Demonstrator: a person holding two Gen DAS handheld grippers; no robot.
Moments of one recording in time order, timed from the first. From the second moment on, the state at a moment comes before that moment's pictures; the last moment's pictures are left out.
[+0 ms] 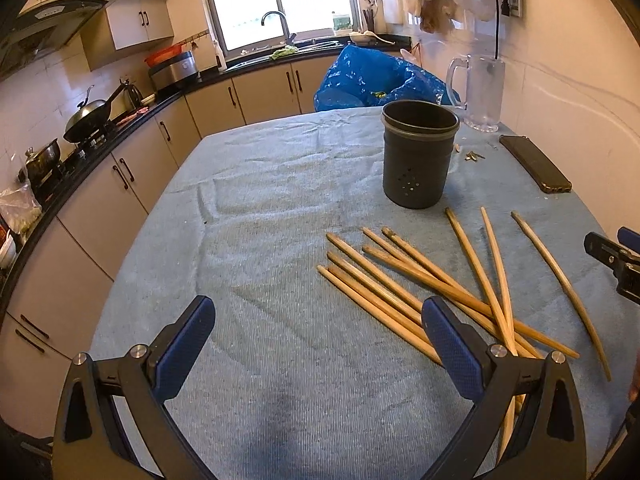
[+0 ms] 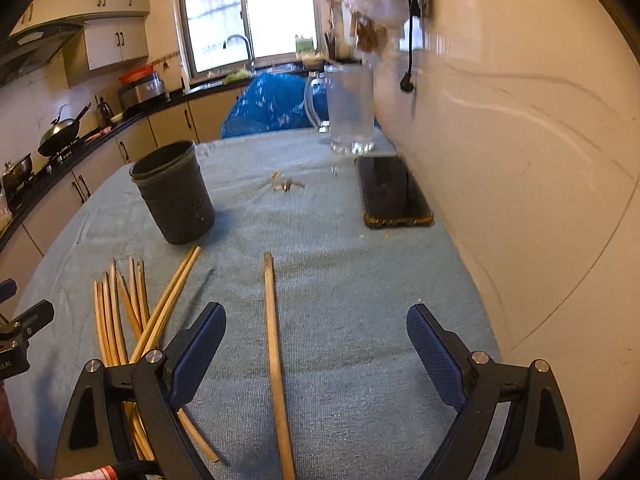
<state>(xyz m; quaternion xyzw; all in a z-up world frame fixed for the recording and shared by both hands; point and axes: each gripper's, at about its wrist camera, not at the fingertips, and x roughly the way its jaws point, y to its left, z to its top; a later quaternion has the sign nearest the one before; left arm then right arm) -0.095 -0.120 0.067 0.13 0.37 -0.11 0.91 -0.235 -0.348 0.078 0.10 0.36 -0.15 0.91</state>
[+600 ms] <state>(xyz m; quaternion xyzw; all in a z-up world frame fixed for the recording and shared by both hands) -0.009 -0.189 0.067 0.10 0.46 -0.20 0.86 -0.176 -0.348 0.042 0.09 0.47 -0.08 0.88</state>
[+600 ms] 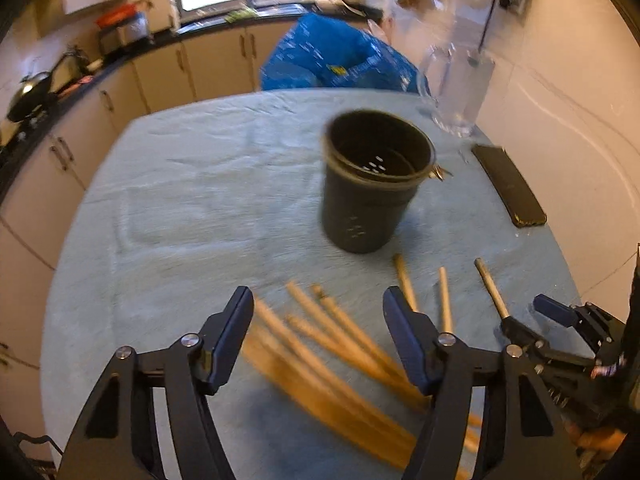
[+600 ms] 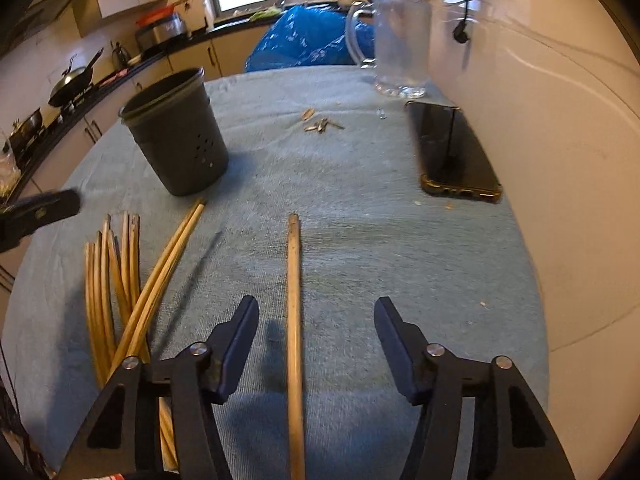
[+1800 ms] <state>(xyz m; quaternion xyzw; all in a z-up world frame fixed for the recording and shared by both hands) -0.033 -0.208 0.088 0.06 0.44 -0.29 0.85 -0.158 -0.349 0.080 0.12 0.45 -0.05 0.88</state>
